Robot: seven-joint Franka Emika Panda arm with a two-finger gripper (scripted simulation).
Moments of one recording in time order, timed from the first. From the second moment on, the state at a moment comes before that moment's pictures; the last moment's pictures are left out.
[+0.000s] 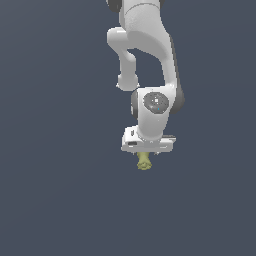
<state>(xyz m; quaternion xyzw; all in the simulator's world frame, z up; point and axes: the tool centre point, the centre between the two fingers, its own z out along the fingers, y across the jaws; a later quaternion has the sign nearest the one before) 0.035 0.074 0.097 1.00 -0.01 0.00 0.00</state>
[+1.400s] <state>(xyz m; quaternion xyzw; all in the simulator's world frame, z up) 0.035 0.076 0.062 1.00 -0.01 0.00 0.00</state>
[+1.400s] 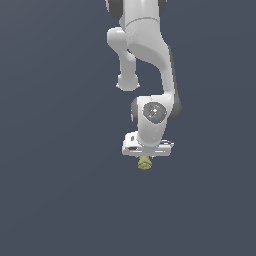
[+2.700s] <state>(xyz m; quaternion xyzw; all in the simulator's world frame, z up) 0.044 0.115 0.302 1.00 -0.01 0.00 0.00</state>
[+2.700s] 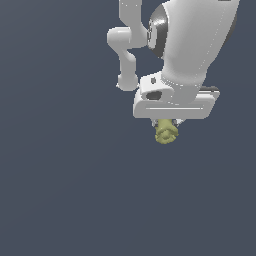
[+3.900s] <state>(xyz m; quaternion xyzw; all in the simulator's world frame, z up) 0.056 0.143 0.474 1.00 -0.01 0.00 0.00</state>
